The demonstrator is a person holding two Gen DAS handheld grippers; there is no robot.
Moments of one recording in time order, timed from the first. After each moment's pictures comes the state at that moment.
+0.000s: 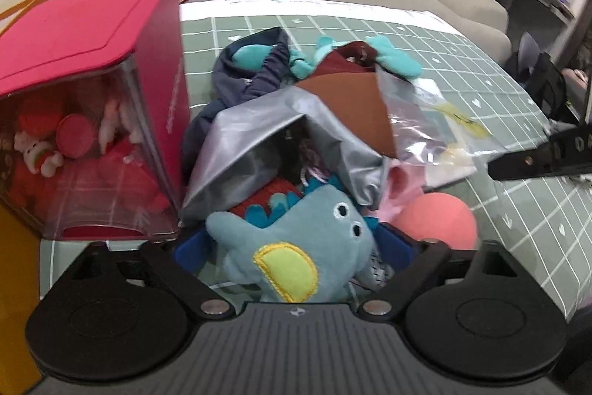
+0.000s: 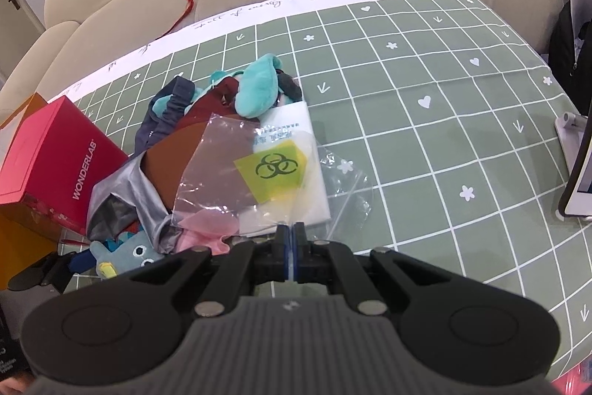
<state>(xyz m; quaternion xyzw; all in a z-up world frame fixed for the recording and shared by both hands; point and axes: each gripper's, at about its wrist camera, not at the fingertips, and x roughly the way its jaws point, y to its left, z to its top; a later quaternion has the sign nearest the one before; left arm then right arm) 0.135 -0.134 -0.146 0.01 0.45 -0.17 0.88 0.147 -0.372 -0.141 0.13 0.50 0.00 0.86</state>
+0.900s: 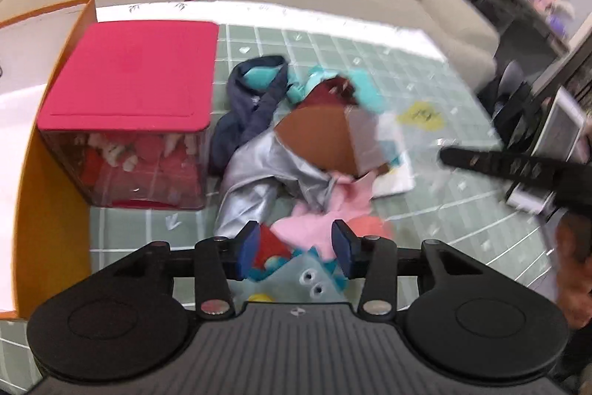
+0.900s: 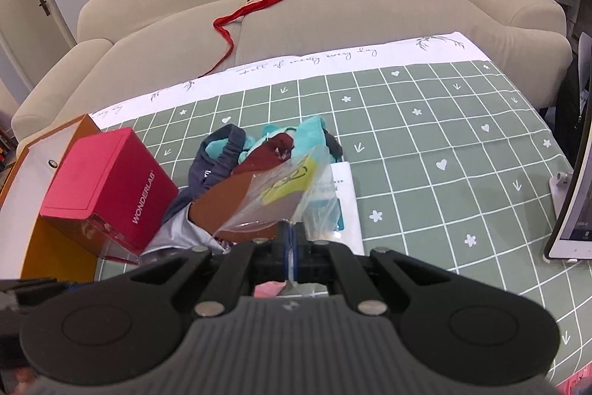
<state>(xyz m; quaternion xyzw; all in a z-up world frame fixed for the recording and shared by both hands) 0.119 -0.105 -0.070 -0.05 0.50 -0.16 0.85 0.130 -0.346 -0.084 0.10 0.44 0.02 0.89</state>
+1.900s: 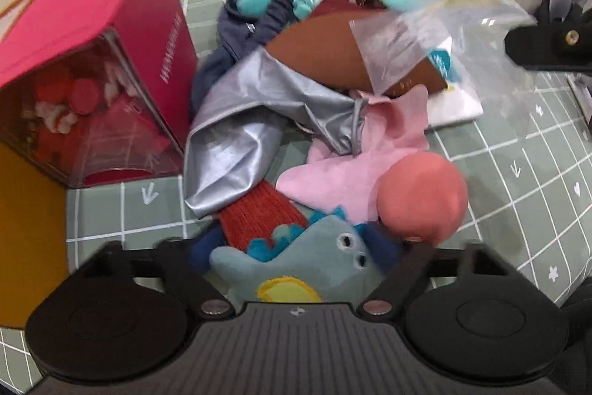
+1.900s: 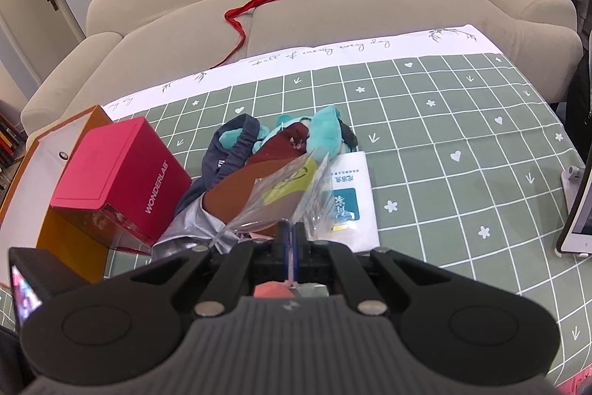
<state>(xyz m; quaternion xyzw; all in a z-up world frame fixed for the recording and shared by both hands) 0.121 -0.161 -0.144 0.06 0.53 -0.10 0.84 0.128 -0.342 -0.085 0.11 0.45 0.05 0.89</state>
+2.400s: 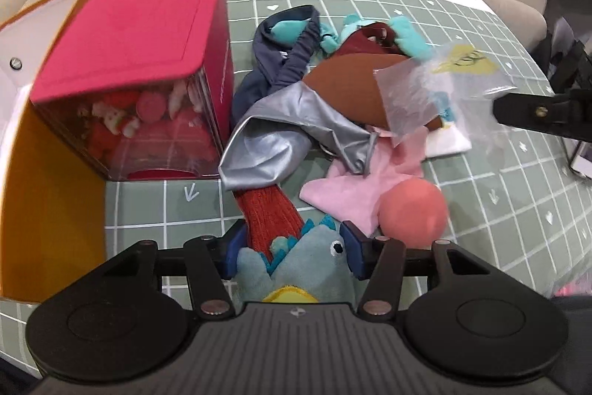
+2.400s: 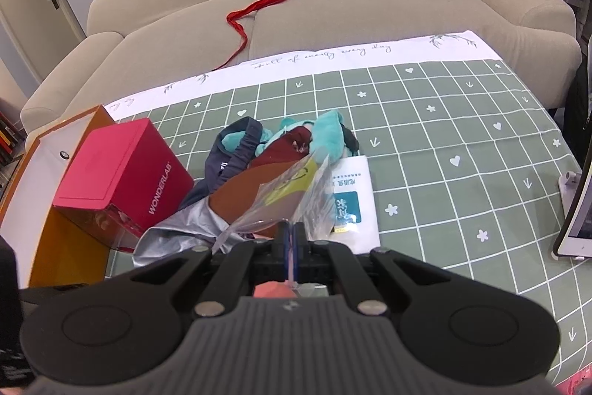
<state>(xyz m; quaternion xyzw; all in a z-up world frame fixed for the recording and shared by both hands) 0.119 -0.135 -0.098 0.02 0.54 -0.09 0.83 0.125 -0.337 -0.078 0.10 0.44 0.05 0.89</state>
